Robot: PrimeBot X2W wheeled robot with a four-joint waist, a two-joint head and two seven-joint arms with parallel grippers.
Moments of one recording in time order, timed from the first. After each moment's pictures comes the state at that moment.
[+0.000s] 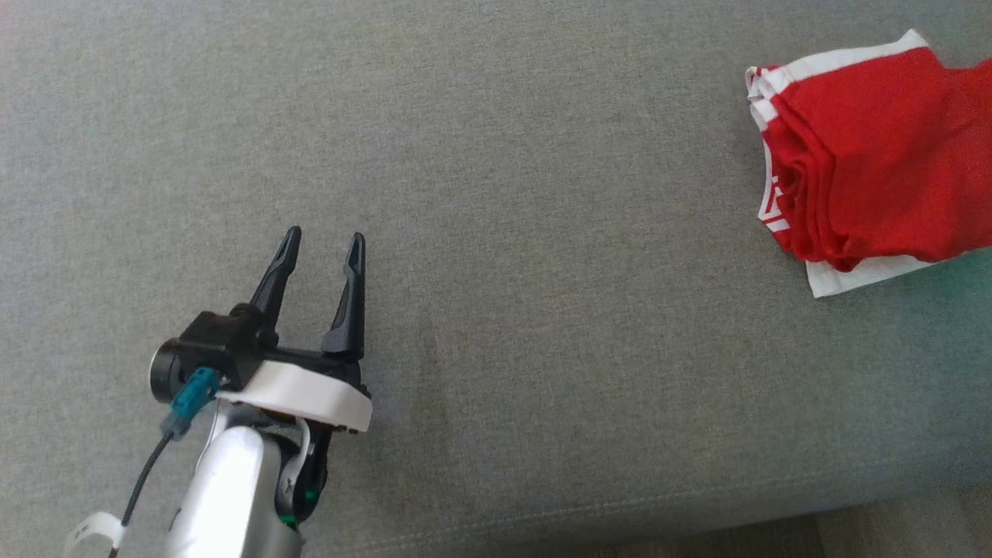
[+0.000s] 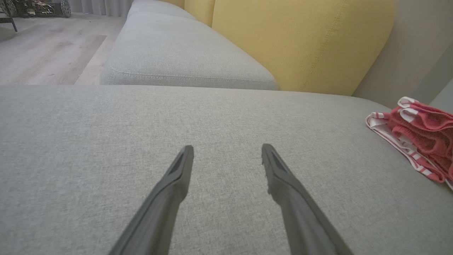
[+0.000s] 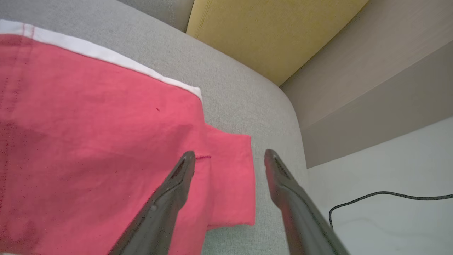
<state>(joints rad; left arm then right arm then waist) -0.20 0.05 -0.21 0.19 -0.19 -0.05 -0.25 -0.48 -0.68 0.15 0.30 0.19 0.13 0.36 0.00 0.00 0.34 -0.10</state>
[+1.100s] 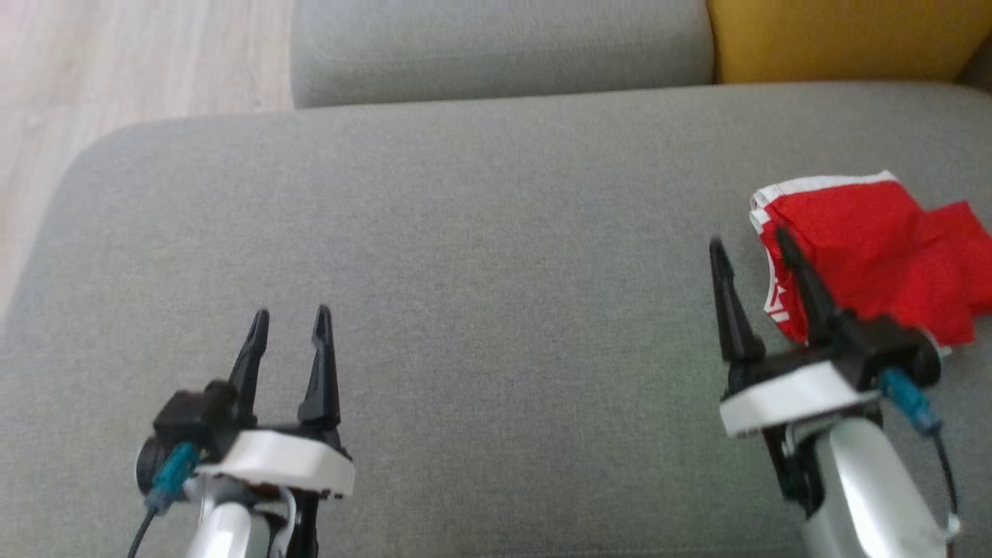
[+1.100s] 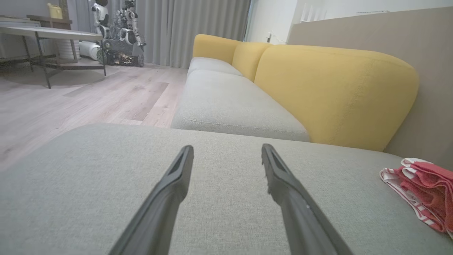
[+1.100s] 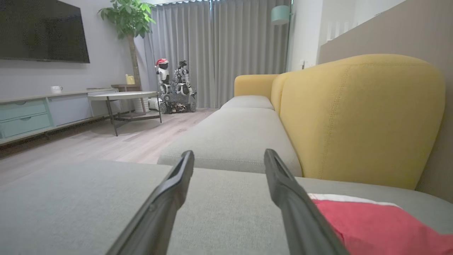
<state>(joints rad) -0.03 0.05 -0.18 0.14 -0.24 0.05 -0.25 -0.19 -0.06 0.11 0.24 0.07 0.13 -0.23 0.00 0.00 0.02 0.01</state>
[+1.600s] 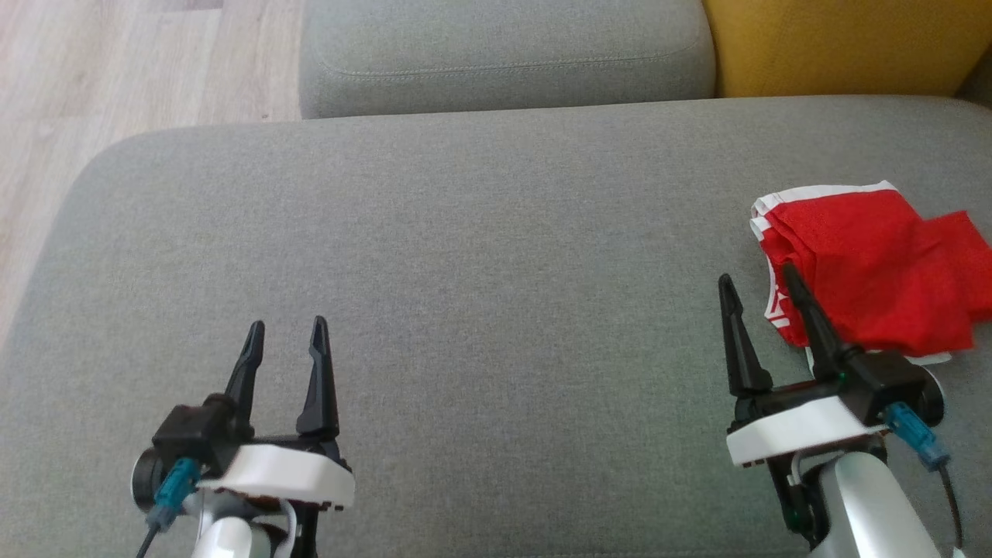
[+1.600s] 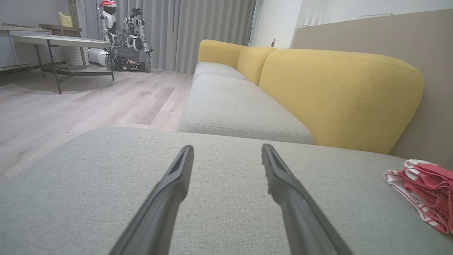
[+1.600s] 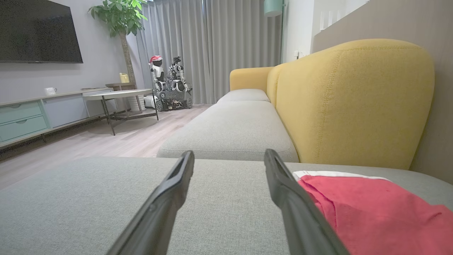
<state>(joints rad) 0.02 0.05 -0.18 0.10 -0.23 0.07 -0.25 -0.11 -0.05 0.09 0.24 0.08 0.13 -0.25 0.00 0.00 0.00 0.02</state>
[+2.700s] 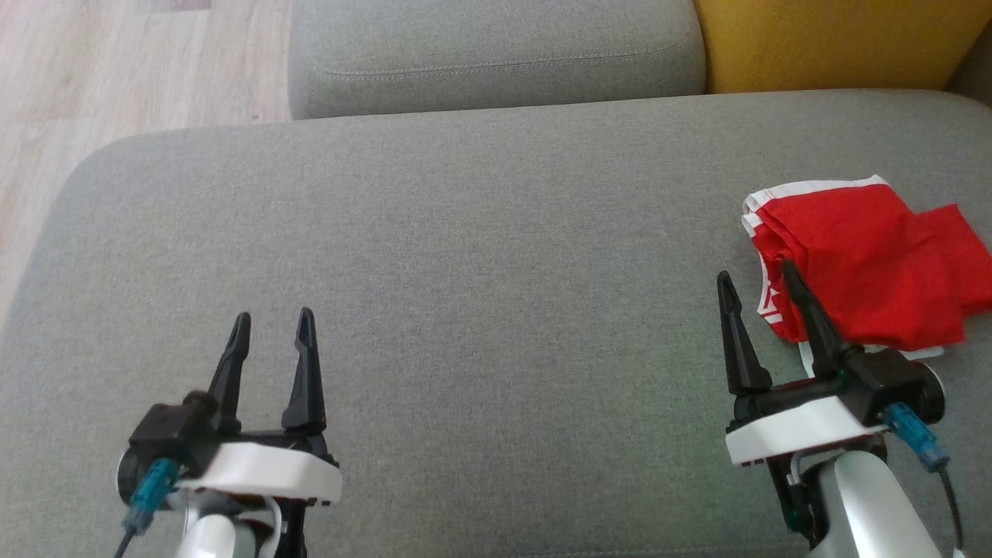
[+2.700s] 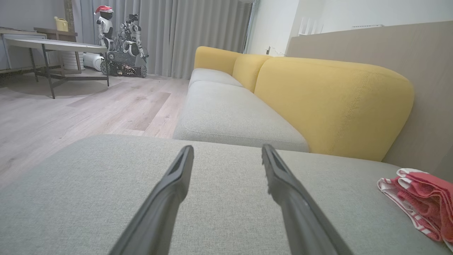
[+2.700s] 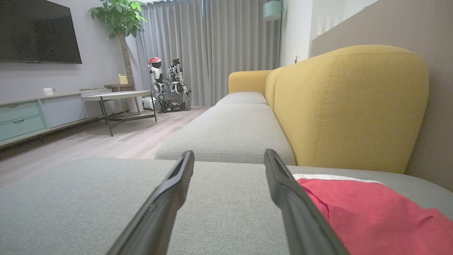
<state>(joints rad) 0.02 0.05 -0.15 0.06 -0.23 0.03 -0.25 -0.11 -0.05 0.09 0.22 0.07 0.13 -0.25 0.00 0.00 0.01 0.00</state>
